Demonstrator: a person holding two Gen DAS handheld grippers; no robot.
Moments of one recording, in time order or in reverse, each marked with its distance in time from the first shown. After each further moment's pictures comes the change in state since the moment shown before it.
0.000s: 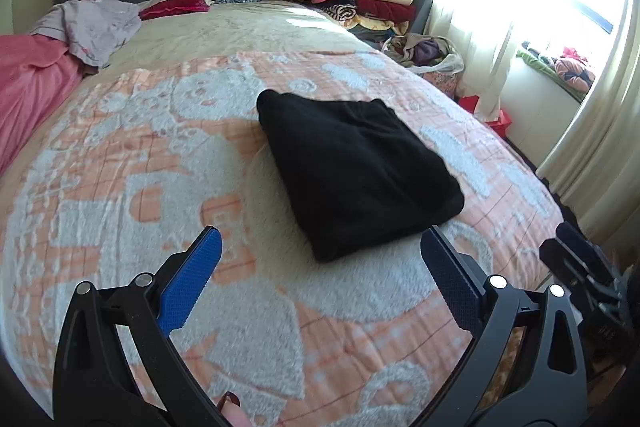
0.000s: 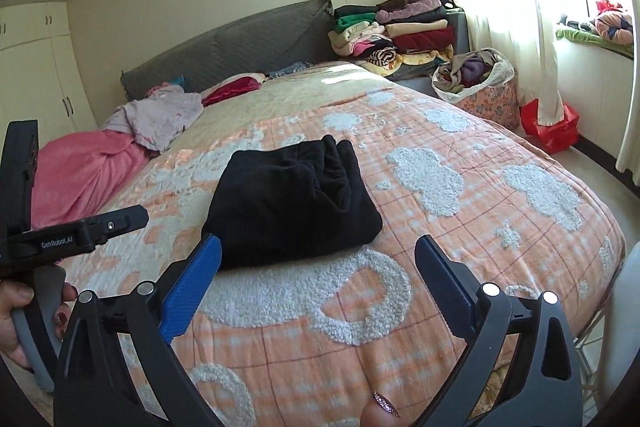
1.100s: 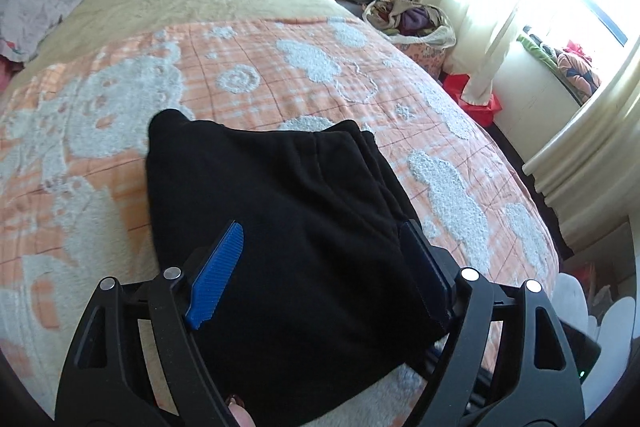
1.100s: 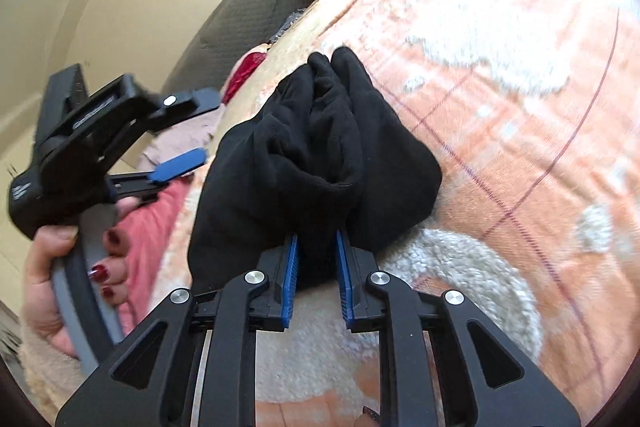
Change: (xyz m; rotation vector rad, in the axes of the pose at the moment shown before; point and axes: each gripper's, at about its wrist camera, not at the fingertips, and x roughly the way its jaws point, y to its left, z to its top) left arm 0.137 -0.045 0.106 -0.030 0.165 -0.112; right arm 0.132 -0.049 -0.020 0.422 0.192 0.266
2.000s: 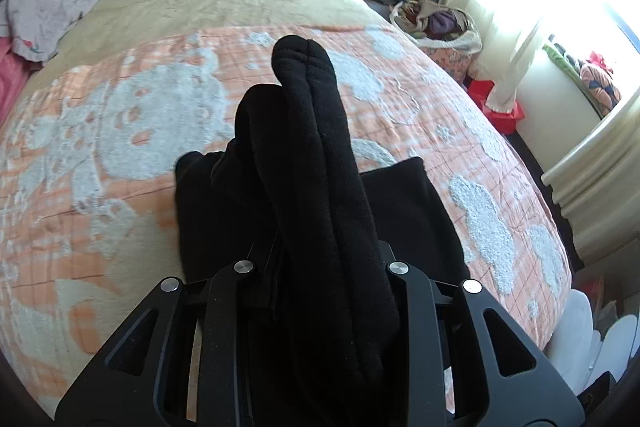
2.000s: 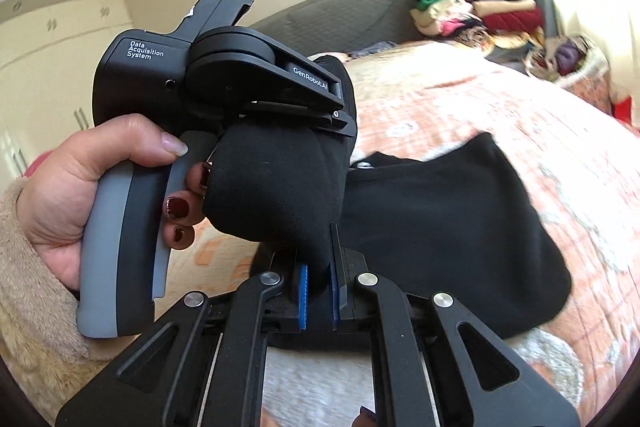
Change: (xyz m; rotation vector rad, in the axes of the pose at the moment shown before) left arm 0.007 0.034 0.036 -0.034 0.048 0.068; right arm 0.033 0.113 0.011 -0.435 -0.067 0.031
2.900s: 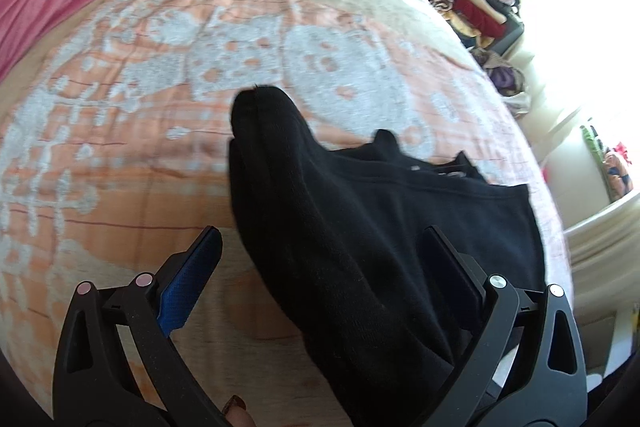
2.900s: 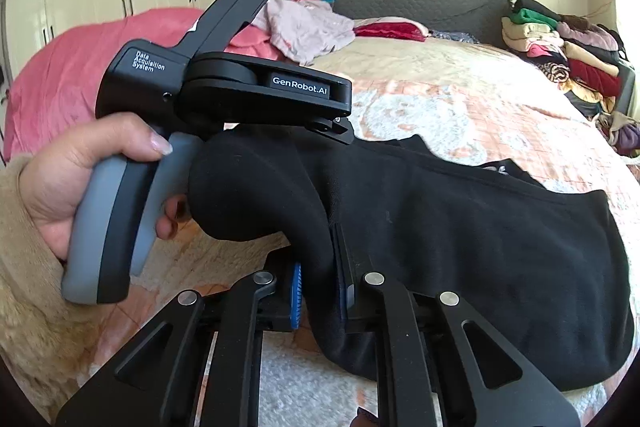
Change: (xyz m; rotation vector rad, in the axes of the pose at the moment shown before) left arm -0.046 0.205 -0.061 -0.299 -0.036 0.003; right arm 0.103 0.138 -0.016 -0.388 0.175 0.061
